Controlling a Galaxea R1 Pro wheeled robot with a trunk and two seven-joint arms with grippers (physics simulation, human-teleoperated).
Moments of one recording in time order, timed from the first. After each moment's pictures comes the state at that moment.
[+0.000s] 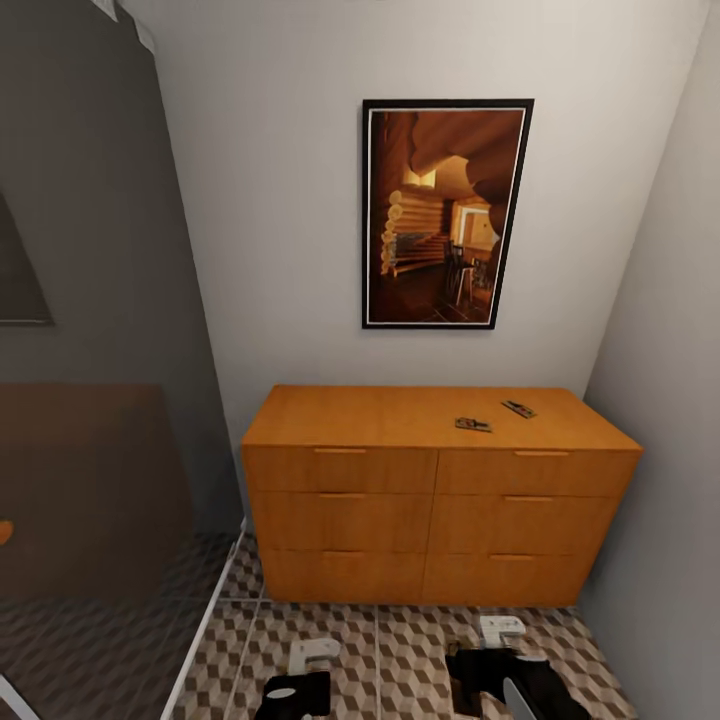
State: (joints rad) left arm -0.34 -0.15 -0.50 -0.59 0.52 0.21 0.42; right arm -0.25 -0.10 0.27 -0.93 -0.34 0.52 -0.09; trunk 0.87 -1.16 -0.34
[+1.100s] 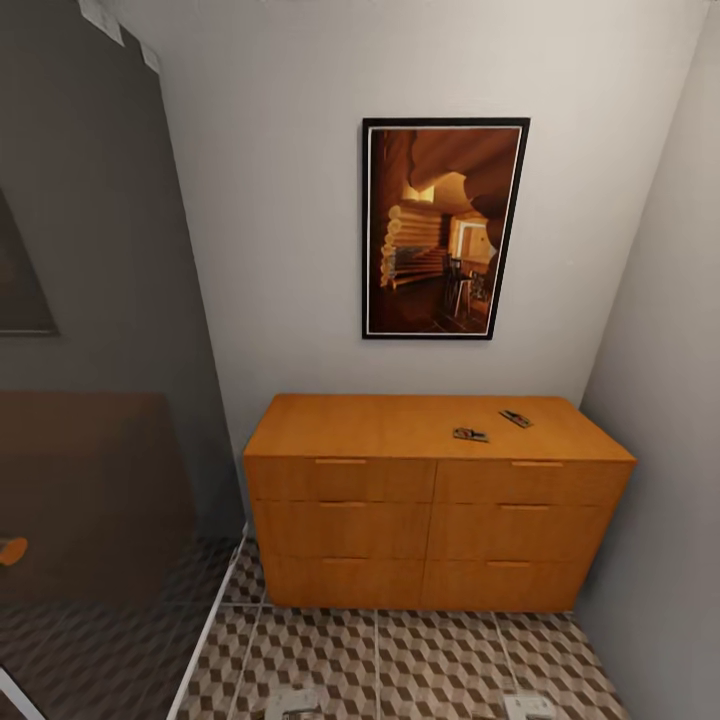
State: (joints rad) left arm -0.29 -0.14 -0.50 -0.38 0.48 -0.04 0.40; right arm -0.22 -0.10 0.30 -0.57 -0.34 0.23 -0.10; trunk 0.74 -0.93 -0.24
